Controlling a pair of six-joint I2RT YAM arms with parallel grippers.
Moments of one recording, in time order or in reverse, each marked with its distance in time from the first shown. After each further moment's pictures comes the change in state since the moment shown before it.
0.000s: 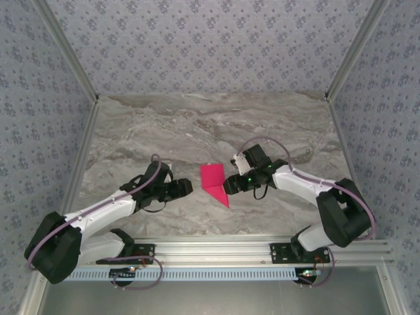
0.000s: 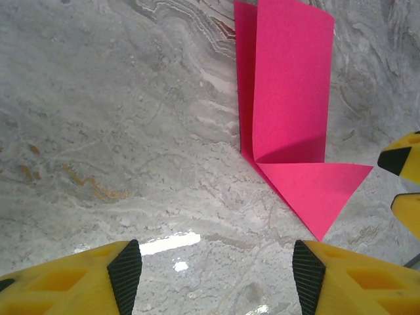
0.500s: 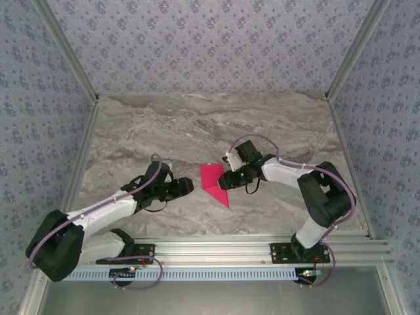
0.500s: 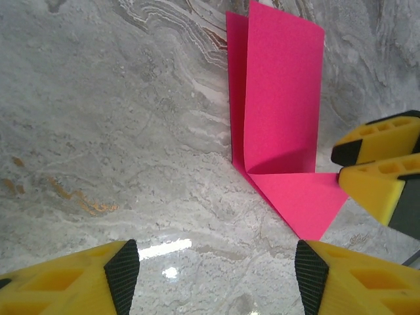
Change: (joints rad) left arm 0.000 0.030 -0.010 0.070 0.010 -0.021; right arm 0.002 0.181 0.087 0.078 -0.092 -0.008
